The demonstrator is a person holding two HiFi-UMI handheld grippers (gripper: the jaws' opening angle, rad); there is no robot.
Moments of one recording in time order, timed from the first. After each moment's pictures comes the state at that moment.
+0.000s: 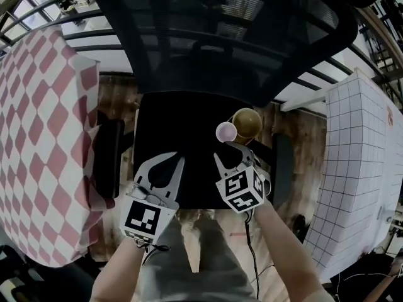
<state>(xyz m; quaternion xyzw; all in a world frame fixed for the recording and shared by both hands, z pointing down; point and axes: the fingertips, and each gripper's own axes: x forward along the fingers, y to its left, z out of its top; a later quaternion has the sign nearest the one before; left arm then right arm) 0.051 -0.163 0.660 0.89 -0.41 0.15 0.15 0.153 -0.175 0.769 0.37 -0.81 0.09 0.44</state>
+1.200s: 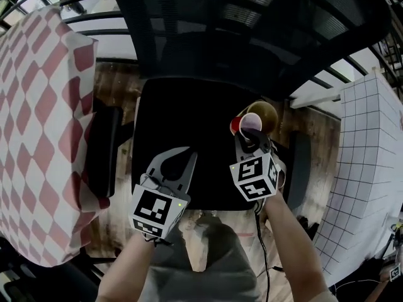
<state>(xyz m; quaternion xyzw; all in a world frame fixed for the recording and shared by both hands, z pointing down) 0.064 -0.164 0.741 0.89 -0.39 0.14 0.20 0.183 -0.209 0.817 0.42 -0.78 0.07 0.47</state>
